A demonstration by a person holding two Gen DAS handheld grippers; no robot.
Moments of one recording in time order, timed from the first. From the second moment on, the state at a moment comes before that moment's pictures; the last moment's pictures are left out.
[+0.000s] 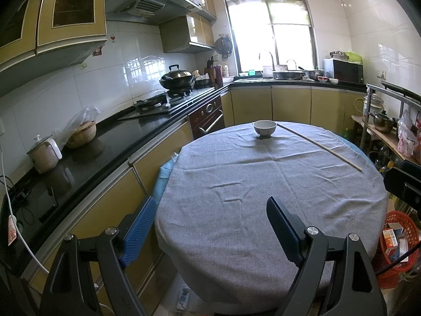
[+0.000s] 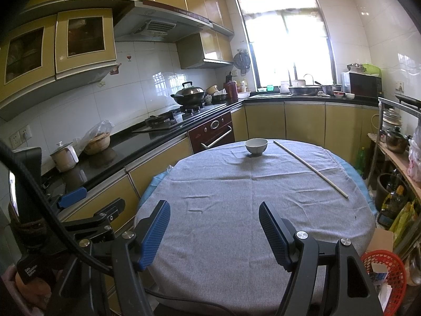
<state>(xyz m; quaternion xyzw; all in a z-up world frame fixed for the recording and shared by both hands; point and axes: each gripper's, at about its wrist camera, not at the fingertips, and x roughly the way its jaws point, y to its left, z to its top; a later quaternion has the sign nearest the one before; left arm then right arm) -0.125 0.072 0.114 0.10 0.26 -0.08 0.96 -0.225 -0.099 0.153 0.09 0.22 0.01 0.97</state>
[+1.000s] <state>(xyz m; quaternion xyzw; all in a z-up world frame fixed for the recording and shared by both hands) -0.123 0.071 0.114 0.10 0.26 -0.08 0.96 -0.224 -0.104 0.153 0.10 0.21 0.00 0.97</state>
